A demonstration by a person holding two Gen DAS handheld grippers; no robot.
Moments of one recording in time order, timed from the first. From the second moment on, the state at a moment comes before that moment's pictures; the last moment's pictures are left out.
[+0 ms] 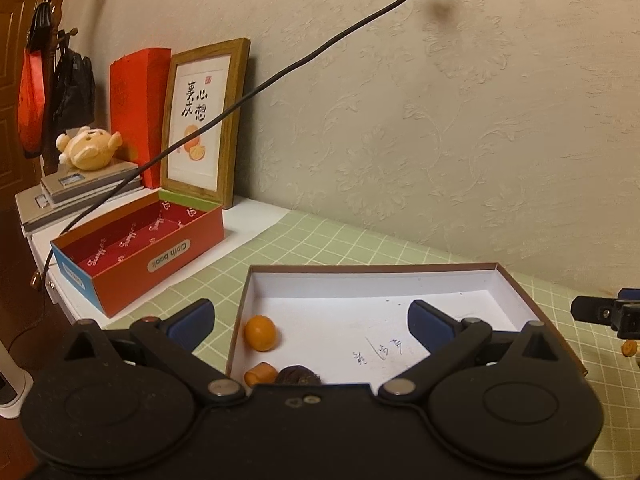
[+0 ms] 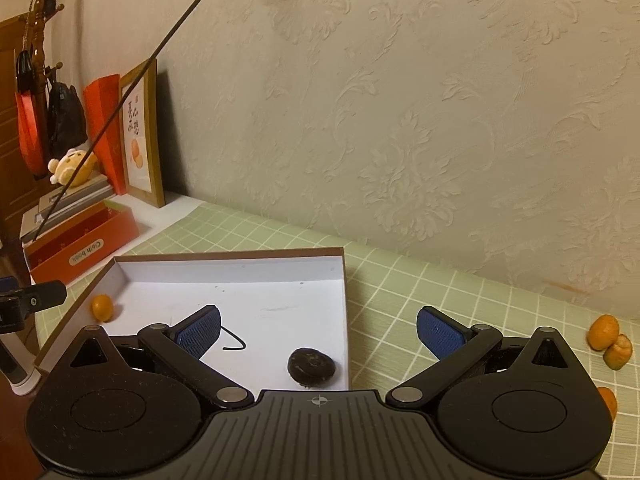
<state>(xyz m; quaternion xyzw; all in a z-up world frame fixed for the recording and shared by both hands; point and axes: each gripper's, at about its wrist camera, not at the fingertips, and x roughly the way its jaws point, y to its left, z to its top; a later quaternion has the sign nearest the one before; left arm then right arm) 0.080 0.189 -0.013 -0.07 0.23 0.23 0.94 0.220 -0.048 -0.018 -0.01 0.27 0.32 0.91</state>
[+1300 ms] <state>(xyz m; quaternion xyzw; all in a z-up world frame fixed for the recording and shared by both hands) 0.106 0.089 0.005 -0.06 0.23 0.13 0.96 0.193 -0.186 0.014 0.00 0.24 0.23 0.94</state>
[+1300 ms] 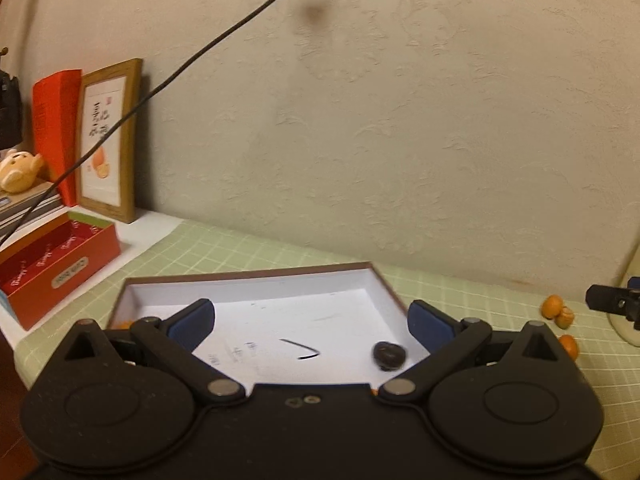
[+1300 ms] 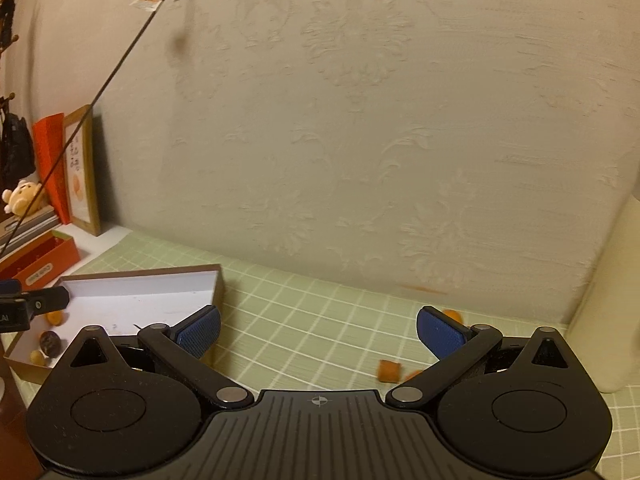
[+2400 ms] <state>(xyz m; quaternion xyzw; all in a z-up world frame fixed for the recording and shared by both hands) 0.163 -0.053 -0.029 -0.02 0.26 -0.01 0.97 0.191 -0.335 -0.011 0.04 0.27 0.08 0.96</state>
